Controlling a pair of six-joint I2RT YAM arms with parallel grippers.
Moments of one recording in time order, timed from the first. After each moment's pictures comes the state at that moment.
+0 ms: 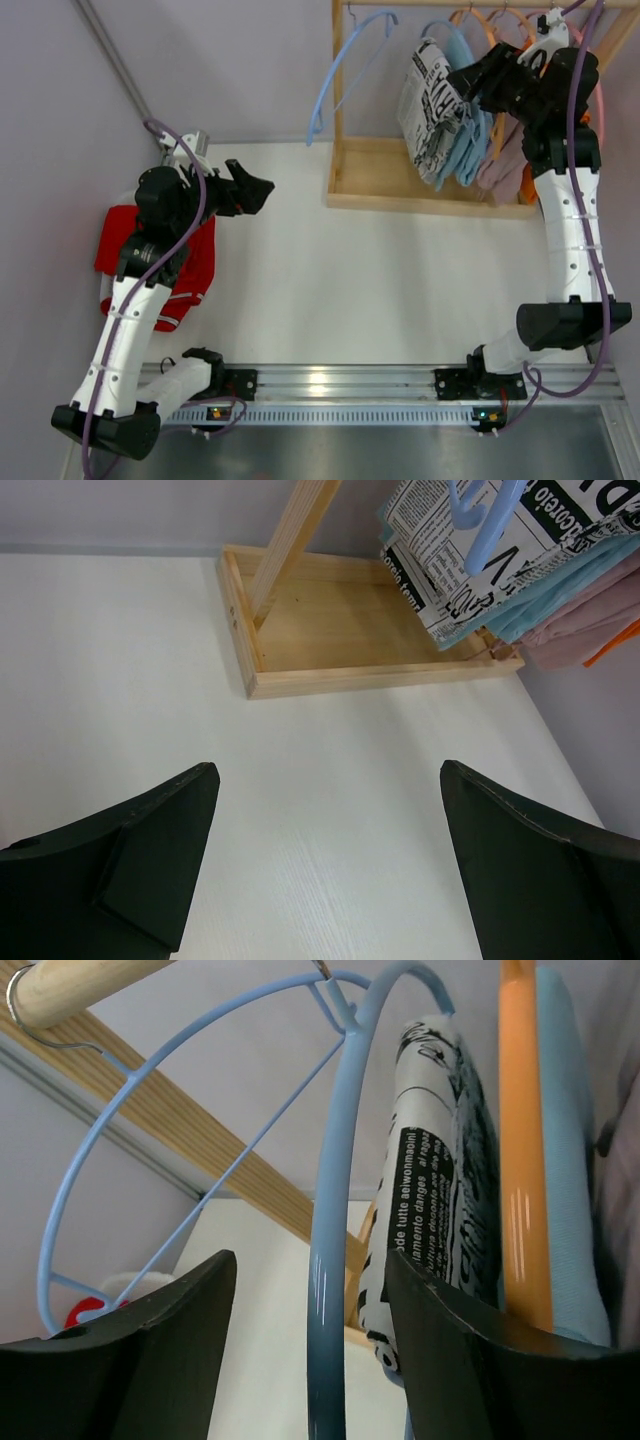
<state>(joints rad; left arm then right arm) -0.21 0.98 1.23 -0.43 0.31 -0.39 0.02 1.53 1.94 -0.46 -0.36 0.46</state>
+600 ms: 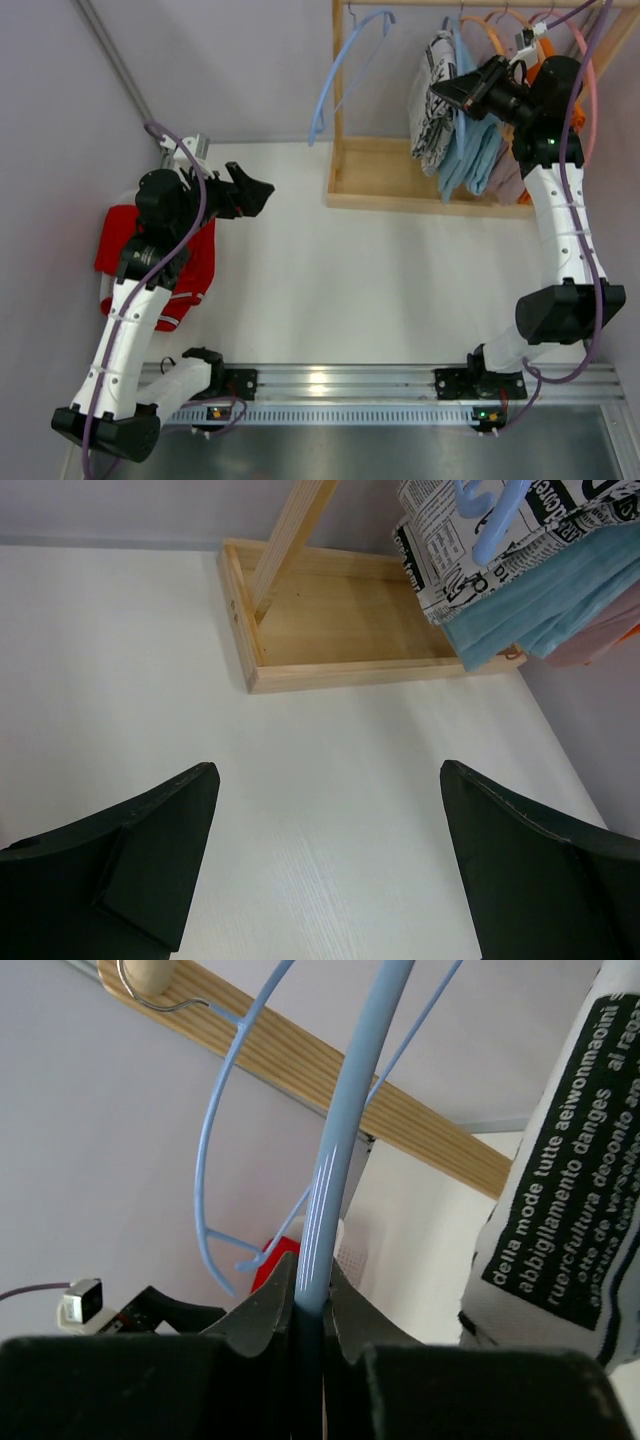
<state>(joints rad) -0.21 0.97 1.21 -0.43 0.31 -0.39 0.01 1.55 1.81 -0.26 -0.69 0.87</state>
